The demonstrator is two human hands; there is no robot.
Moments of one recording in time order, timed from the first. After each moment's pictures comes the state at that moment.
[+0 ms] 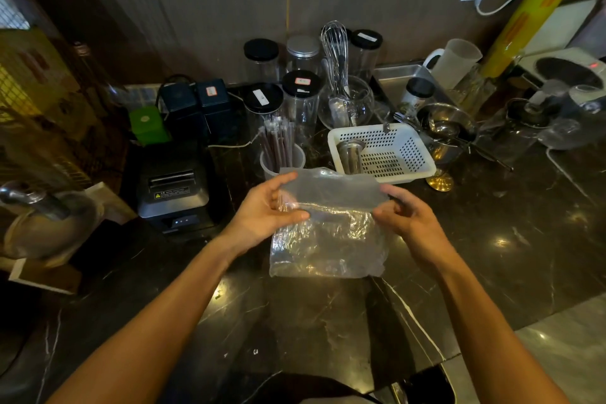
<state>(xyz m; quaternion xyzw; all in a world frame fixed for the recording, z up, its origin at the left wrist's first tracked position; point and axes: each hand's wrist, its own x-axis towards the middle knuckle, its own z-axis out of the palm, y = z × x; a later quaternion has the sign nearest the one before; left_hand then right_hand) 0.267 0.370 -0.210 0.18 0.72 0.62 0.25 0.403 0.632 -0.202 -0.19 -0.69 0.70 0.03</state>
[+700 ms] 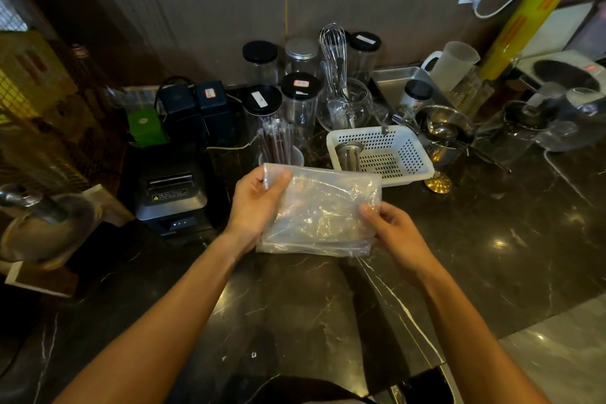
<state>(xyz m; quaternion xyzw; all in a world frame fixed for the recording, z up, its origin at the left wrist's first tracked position) 0.261 0.381 -0.208 0.07 0.69 0.71 0.15 0.398 0.611 -0.216 -0.19 -0.68 0.71 0.00</state>
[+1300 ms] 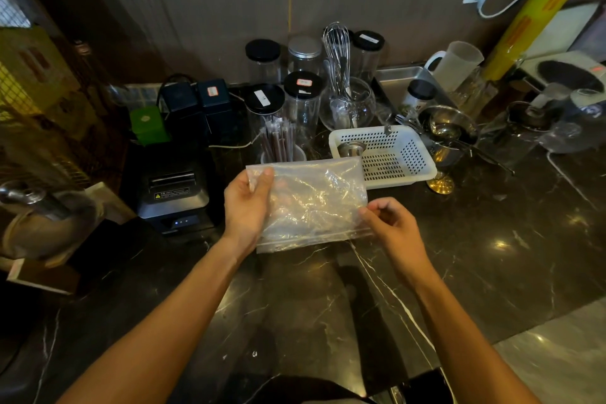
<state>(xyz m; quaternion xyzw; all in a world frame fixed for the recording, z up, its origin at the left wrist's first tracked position) 0.259 0.374 -0.223 0.00 0.65 0.76 0.08 0.398 0.599 -0.217 -0.19 -0.69 0.70 0.09</state>
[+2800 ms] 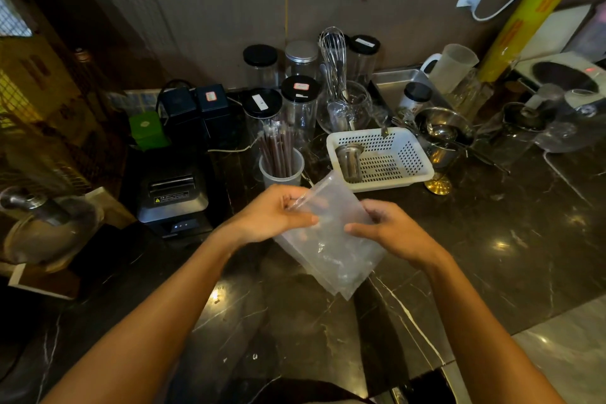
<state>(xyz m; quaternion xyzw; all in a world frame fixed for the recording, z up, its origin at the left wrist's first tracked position) 0.257 0.379 -0.190 0.31 0.70 0.55 0.34 0.379 0.625 -0.201 -0.10 -0.79 0.59 -0.11</state>
